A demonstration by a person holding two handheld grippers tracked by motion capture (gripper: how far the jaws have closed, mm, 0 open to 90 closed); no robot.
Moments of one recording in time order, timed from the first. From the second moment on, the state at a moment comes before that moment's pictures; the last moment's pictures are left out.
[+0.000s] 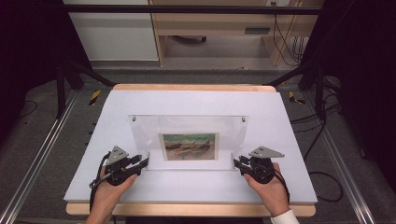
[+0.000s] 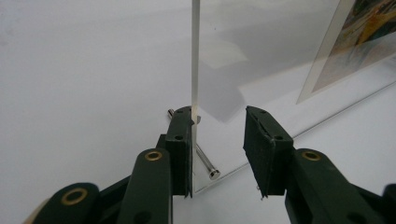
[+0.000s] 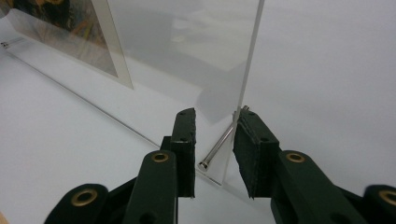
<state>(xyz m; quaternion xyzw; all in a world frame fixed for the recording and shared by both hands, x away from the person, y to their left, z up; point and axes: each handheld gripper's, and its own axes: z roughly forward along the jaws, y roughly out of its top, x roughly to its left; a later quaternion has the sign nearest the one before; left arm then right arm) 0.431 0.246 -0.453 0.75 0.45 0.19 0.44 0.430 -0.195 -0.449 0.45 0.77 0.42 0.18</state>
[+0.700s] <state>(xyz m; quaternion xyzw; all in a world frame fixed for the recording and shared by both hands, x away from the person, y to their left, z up) 0.429 0.239 -0.452 0.76 0.44 0.21 0.44 0.431 -0.191 -0.448 0.44 0.76 0.42 0.21</state>
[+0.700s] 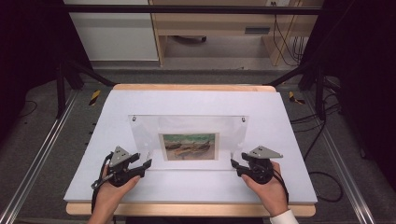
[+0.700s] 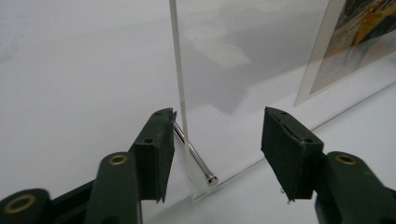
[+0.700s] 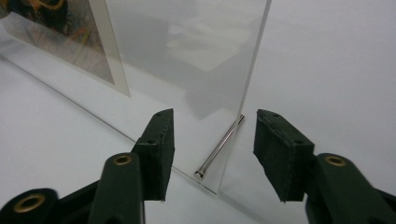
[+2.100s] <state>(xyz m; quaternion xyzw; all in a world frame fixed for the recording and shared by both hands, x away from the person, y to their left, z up) 0.418 0.251 -0.433 0.74 0.41 0.28 0.45 0.418 -0.208 -0.431 0.42 0.74 0.43 0.31</state>
